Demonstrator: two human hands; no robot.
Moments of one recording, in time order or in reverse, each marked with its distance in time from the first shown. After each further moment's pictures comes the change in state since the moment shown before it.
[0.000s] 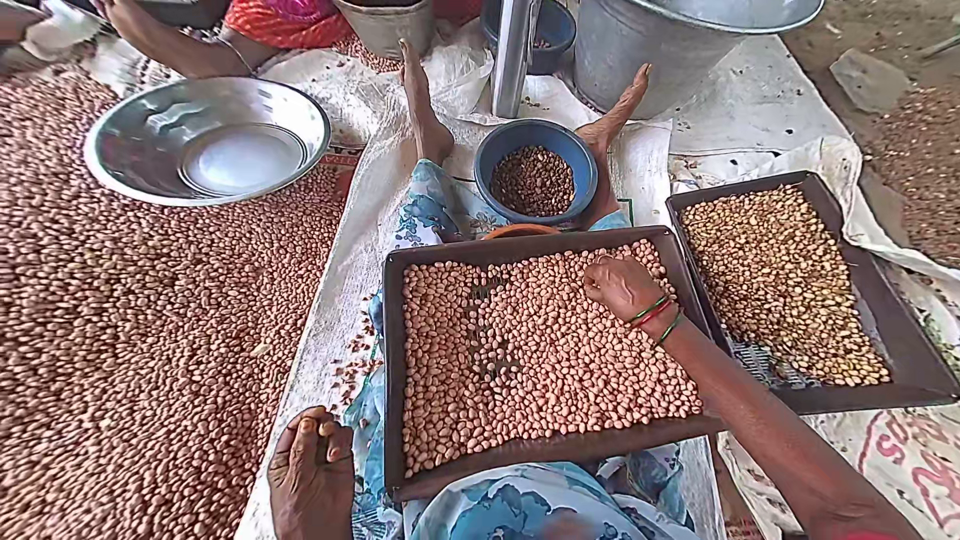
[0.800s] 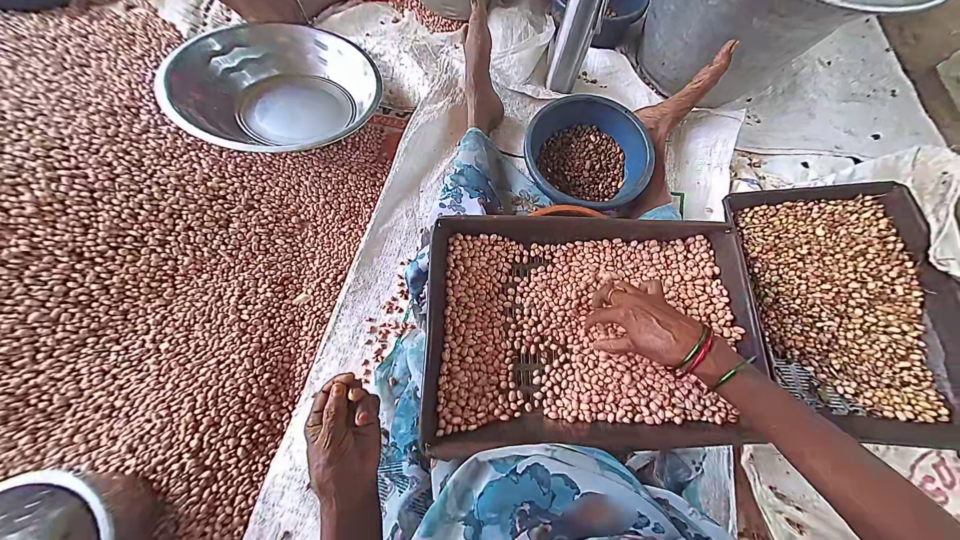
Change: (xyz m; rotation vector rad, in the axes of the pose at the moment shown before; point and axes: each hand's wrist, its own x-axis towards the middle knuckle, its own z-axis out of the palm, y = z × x) left_hand -0.010 -0.001 -0.021 -0.057 0.061 -0.016; right_hand -0.027 -0.042 0.002 0.133 -0.319 -0.315
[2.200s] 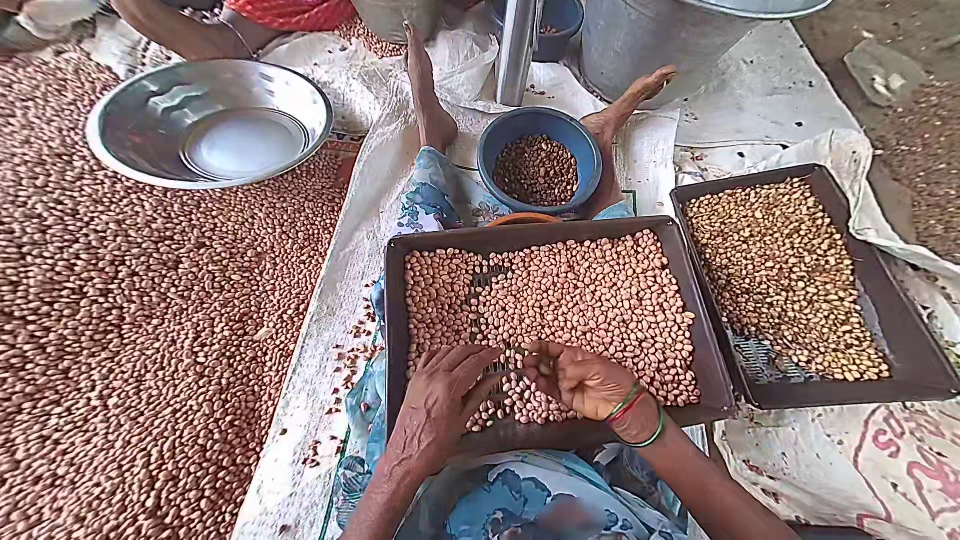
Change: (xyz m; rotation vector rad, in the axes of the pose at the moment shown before) left_hand -0.012 -0.006 0.130 1.187 -0.974 0.616; right_hand -0.030 -0.047 0.069 2.260 0.090 0.008
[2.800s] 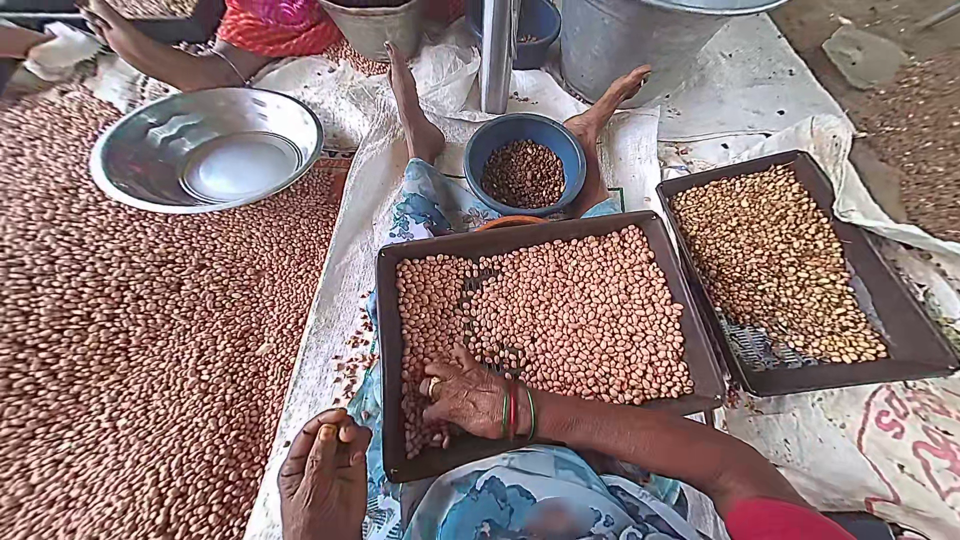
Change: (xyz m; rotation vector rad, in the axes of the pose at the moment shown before) left_hand -0.084 -0.029 -0.025 -1.123 0.721 -0.442; right_hand 0.083 0.064 0.056 -2.005 -0.614 -0.436
